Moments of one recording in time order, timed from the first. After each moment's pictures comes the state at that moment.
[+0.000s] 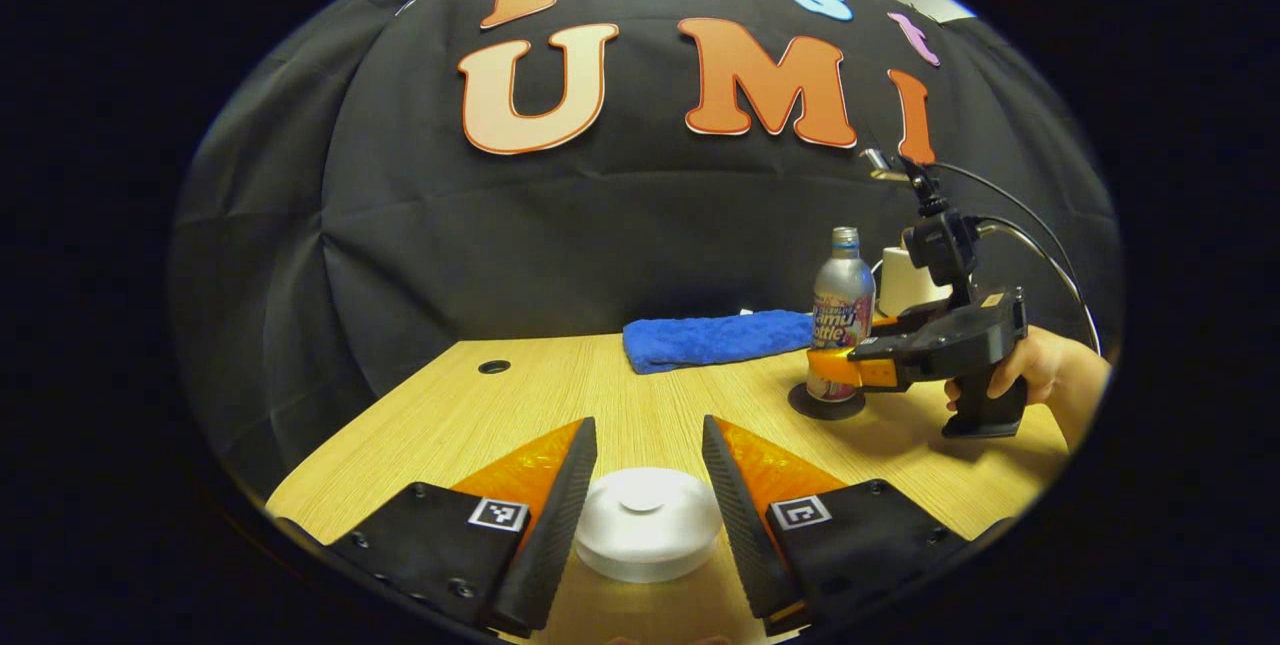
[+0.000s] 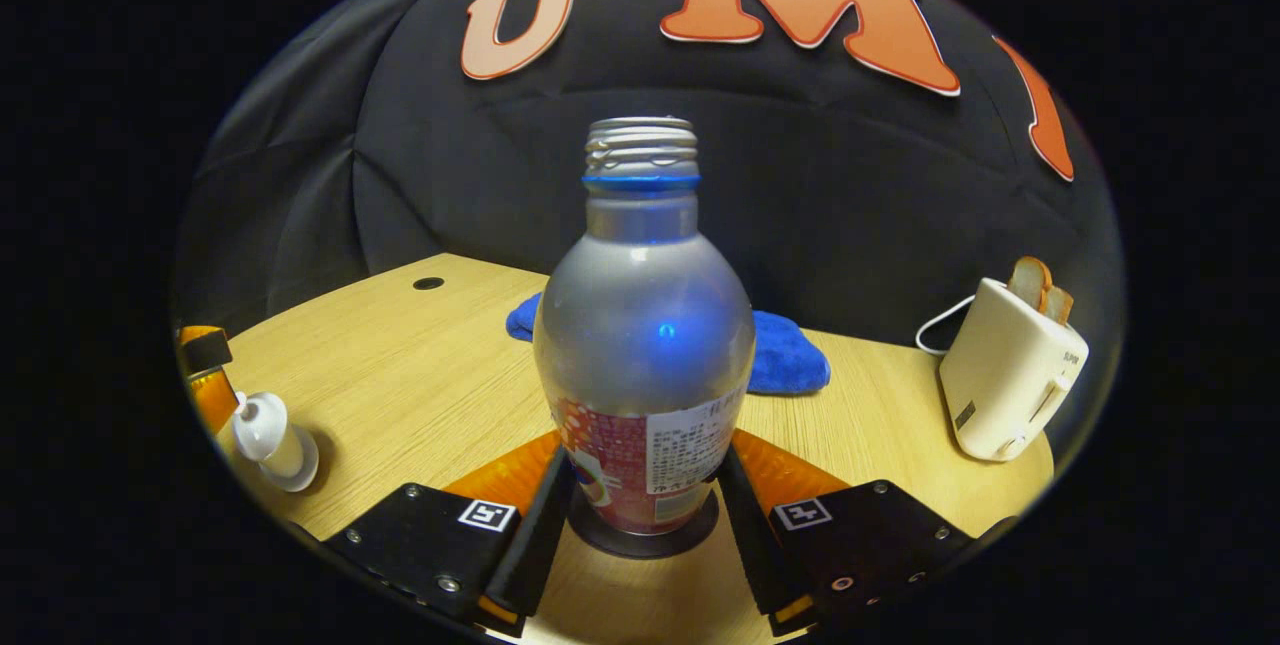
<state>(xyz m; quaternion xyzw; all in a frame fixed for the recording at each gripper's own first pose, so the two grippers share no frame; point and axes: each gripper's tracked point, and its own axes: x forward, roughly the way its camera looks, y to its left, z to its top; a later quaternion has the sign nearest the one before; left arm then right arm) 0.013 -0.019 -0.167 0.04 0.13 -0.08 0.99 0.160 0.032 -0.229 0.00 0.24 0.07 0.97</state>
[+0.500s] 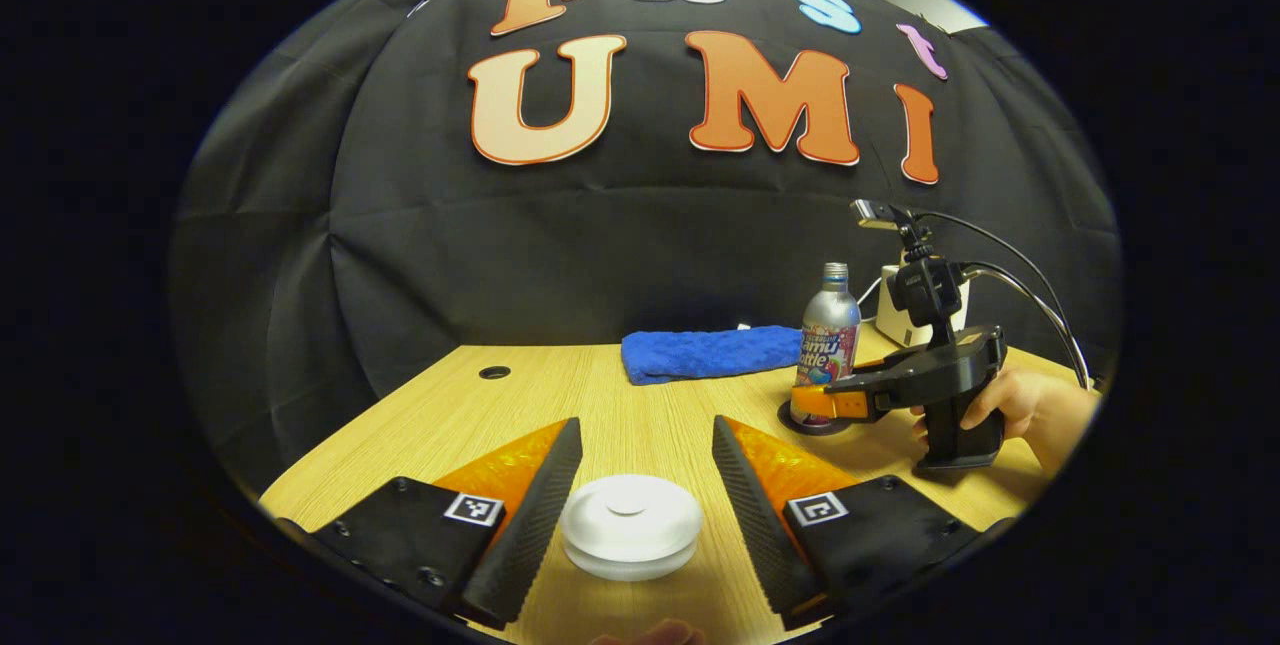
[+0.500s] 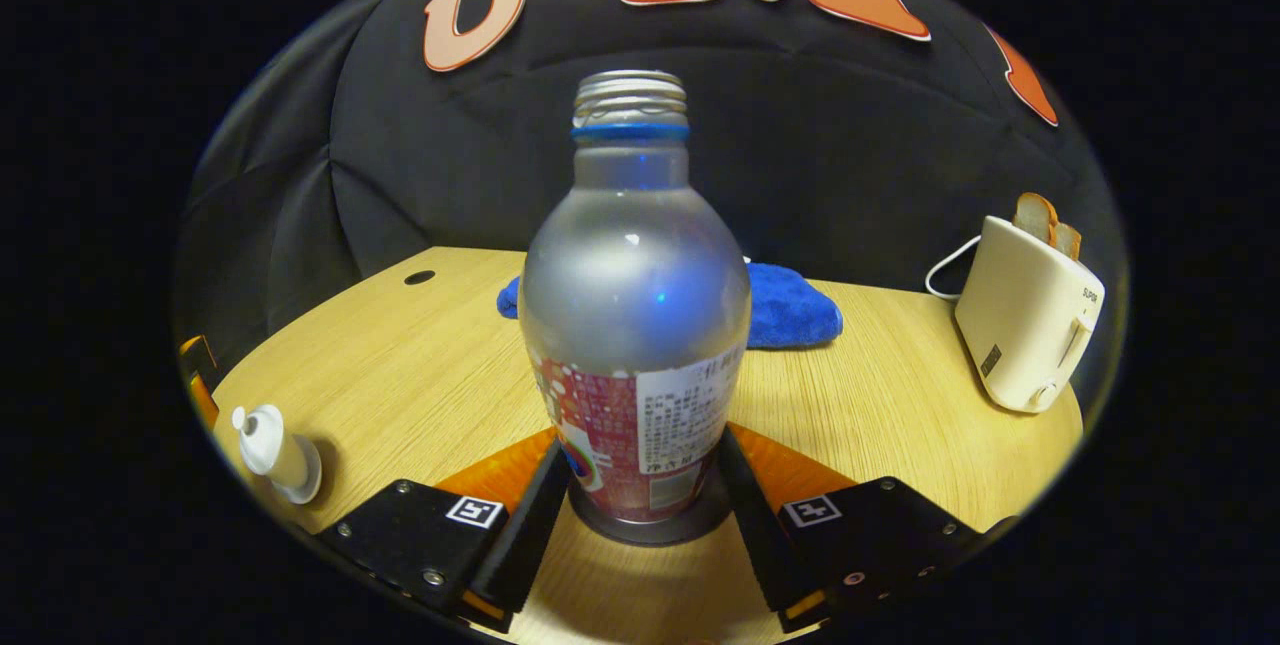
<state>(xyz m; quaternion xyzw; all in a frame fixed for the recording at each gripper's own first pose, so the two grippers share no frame) 0.006 -0.026 -0.149 0.02 0.12 -0.07 0.99 0.152 0.029 -0.252 0.03 0.28 0.05 0.96</state>
